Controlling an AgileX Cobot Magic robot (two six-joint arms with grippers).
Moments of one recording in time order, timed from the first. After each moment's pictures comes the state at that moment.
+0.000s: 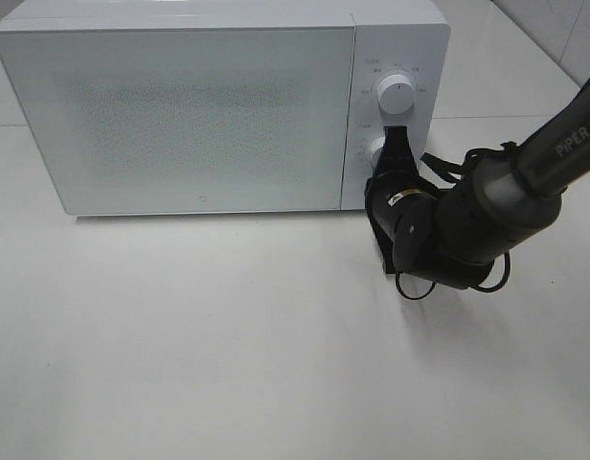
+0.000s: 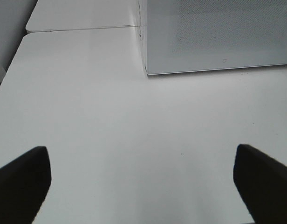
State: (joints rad) left arm -0.08 0.00 -0.50 0.00 1.05 0.03; right arm 0.56 2.15 -0.92 0.70 -0.88 1.22
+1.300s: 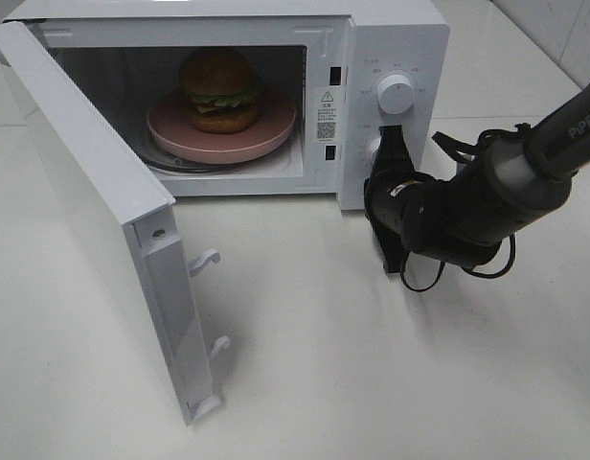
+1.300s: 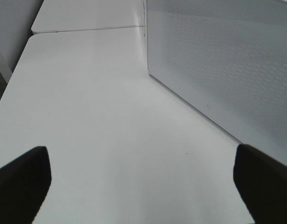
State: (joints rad) left arm -0.08 0.00 -0.50 0.01 1.05 0.03; right arm 0.51 2.15 -0.96 0.63 -0.72 1.22
